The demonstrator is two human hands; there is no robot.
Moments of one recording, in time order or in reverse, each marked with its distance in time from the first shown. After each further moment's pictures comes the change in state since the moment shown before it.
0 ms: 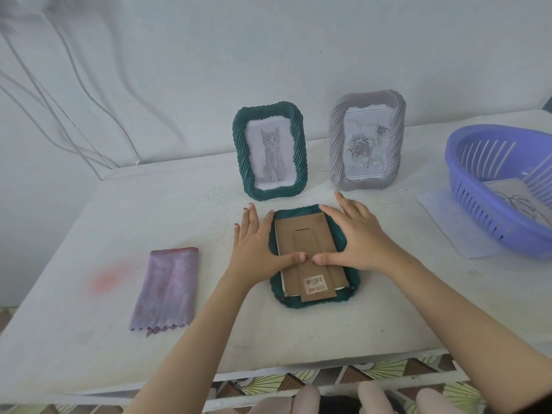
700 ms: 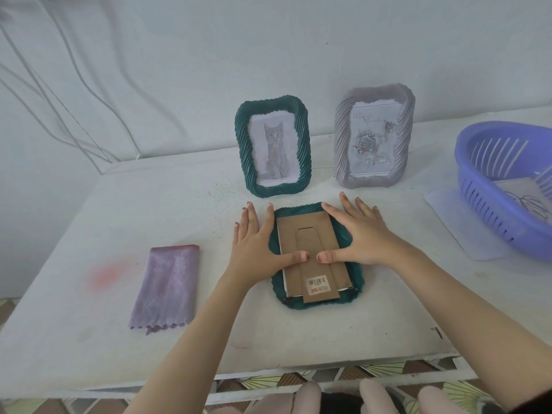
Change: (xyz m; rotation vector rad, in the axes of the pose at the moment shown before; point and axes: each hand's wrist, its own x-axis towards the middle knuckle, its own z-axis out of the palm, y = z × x) left_hand 0.001 -0.003 0.001 0.049 -0.040 -0.045; right_hand 0.015 0.013 0.003 0.030 -0.189 0.081
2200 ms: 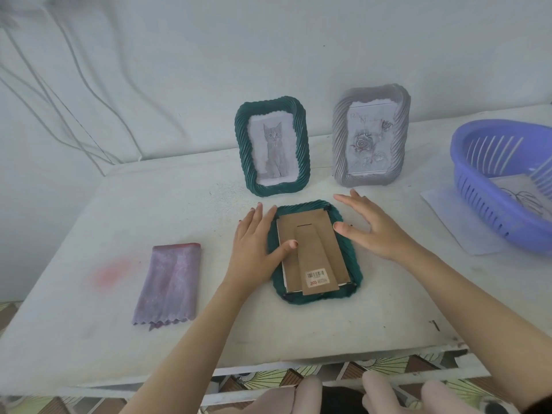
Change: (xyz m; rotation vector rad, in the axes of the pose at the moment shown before) left_hand -0.013 -0.005 0.003 -0.157 0.175 0.142; right_hand -0.018 0.009 -0.002 0.520 0.210 -0.054
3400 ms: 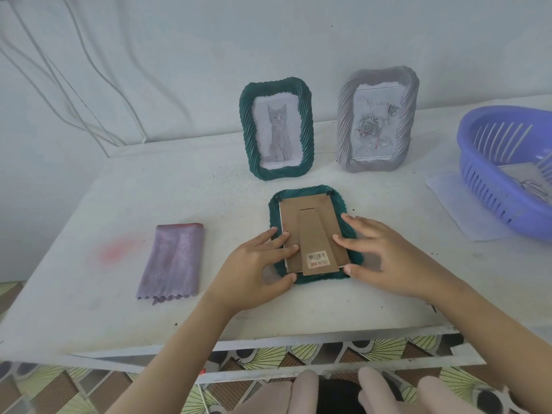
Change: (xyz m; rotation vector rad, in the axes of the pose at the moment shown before) left_hand -0.056 -0.007 -0.010 0.111 -0.107 0.329; right_hand -0.061 0.011 0.010 -0.324 -0.138 -0.253
